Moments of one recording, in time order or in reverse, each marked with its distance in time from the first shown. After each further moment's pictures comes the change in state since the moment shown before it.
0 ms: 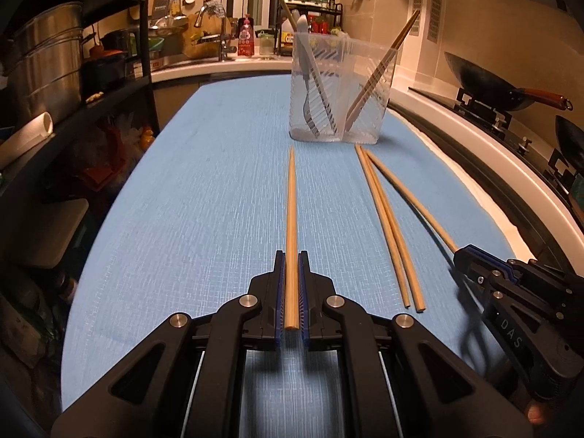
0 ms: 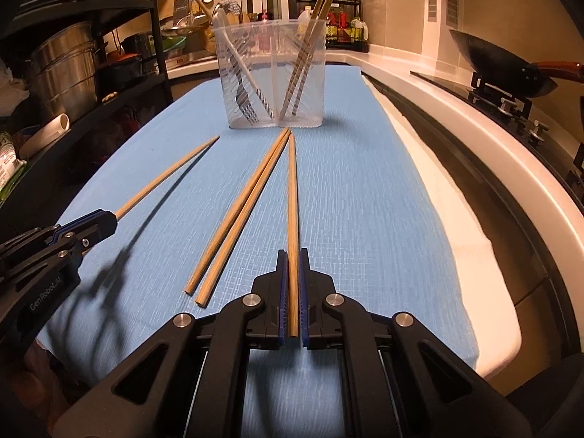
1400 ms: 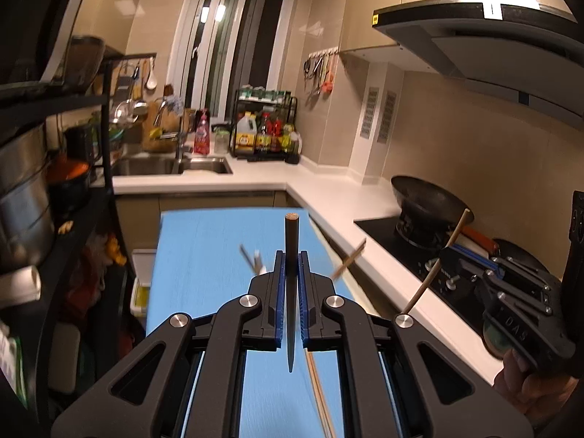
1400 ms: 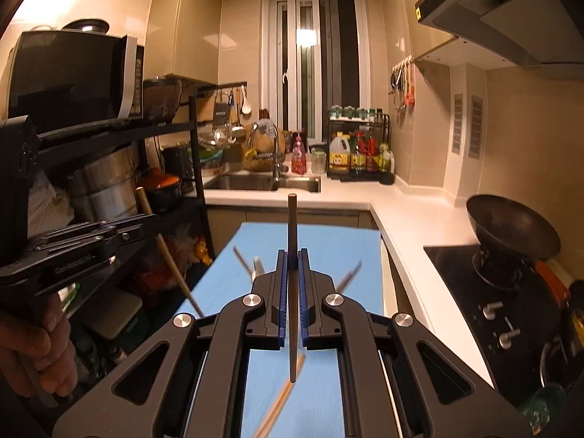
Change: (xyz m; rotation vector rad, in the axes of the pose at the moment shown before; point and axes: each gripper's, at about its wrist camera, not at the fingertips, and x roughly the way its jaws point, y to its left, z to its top) left arm -0.109 0.019 0.240 0.031 -0.268 -0.225; right arm -0.143 0.004 0.251 -0.090 -0.379 0.125
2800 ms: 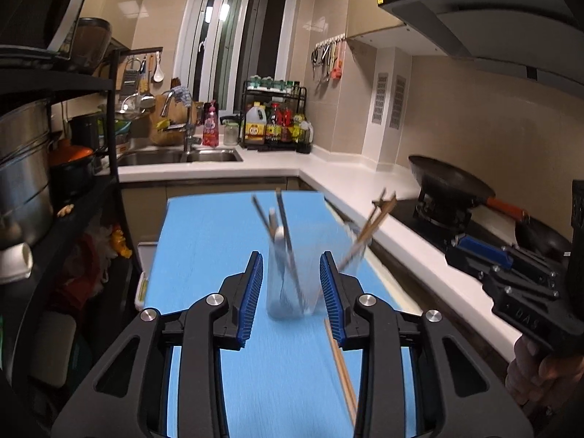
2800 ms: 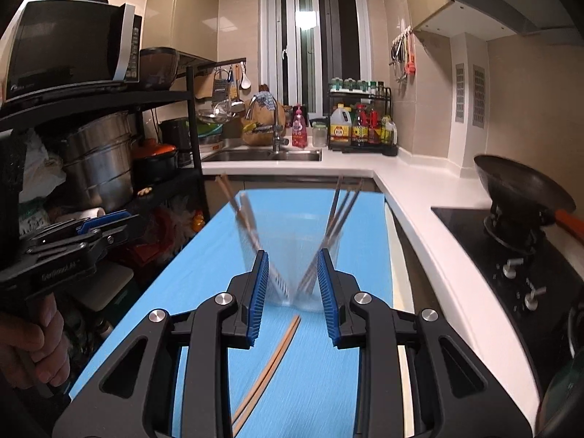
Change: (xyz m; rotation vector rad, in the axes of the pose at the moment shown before) left arm 0.032 0.010 -0.089 0.020 0.017 0.056; right arm 0.029 -0.016 -0.111 0.017 0.082 0.009
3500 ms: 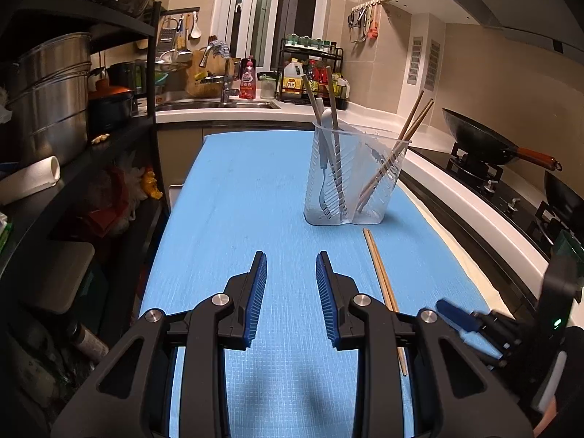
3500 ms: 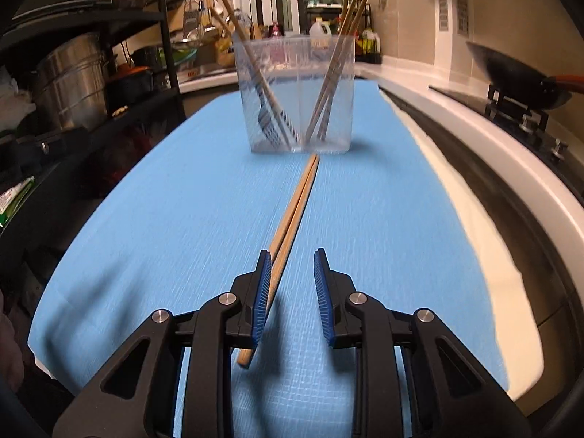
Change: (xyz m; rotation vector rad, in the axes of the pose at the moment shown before) left arm -0.007 0.022 -0.101 -0.068 0.113 0.121; right arm 0.057 0.041 -0.156 0.092 0.264 -0.086
